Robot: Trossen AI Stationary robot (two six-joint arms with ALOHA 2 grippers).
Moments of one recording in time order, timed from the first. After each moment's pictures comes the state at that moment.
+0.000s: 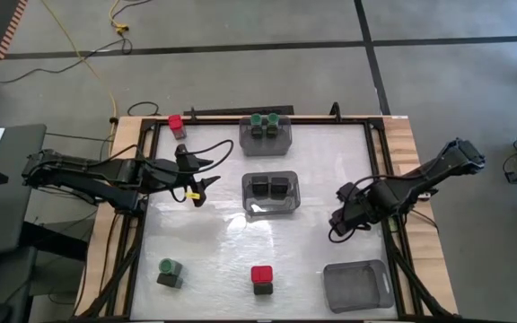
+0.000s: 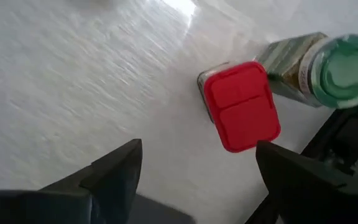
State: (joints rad) left arm -0.10 0.92 0.81 -0.32 -0.53 -0.20; right arm 0.44 1.26 1.08 -1.33 0.12 1.45
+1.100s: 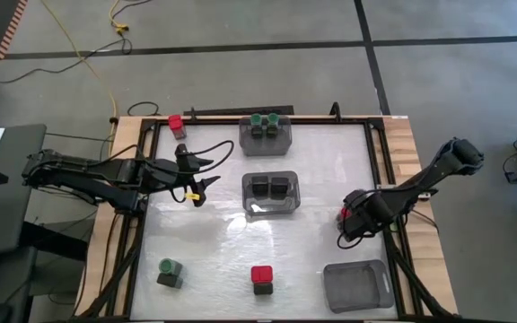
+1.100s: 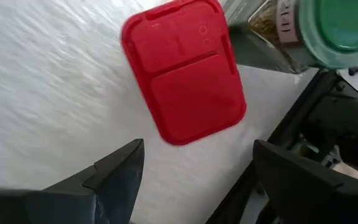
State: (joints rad) left arm -0.10 0.92 0.81 -0.32 -0.53 -0.17; right arm 0.52 1.26 0.88 -1.31 0.06 1.51
